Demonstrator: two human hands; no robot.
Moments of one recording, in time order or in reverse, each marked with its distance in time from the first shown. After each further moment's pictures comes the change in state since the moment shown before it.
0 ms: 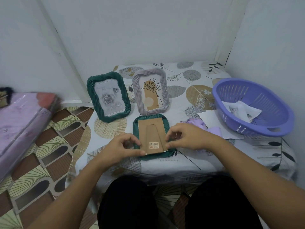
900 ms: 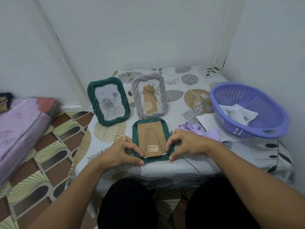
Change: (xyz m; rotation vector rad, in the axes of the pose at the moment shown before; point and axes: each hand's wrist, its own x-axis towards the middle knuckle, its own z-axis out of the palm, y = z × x) left_hand 0.003 0.009 -0.004 0.145 -0.143 -0.027; right_hand -0.002 0.008 0.006 0.158 -0.130 0.043
